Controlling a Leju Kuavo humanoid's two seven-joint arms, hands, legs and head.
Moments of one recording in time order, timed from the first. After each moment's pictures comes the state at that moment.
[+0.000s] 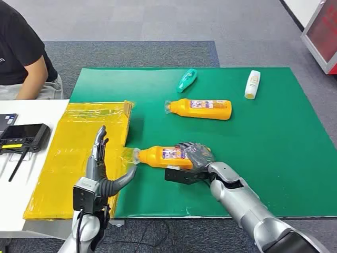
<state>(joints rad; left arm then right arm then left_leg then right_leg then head) -0.04 -0.09 -0.42 -1.48 -0.16 0.29 -0.60 -0.57 -0.04 0.71 -0.69 0.91 -0.05 -0.17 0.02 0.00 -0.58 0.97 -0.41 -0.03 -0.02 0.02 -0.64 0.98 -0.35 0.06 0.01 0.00</state>
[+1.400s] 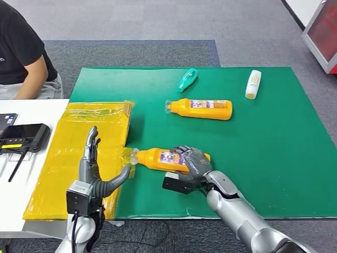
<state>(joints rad) -0.02 -0.08 -0.38 -1.52 -0.18 0.30 -0.62 -0.48 -0.03 0.71 -0.74 0.79 -0.30 -0.32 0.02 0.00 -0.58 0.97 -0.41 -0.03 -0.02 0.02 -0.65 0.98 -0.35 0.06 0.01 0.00</state>
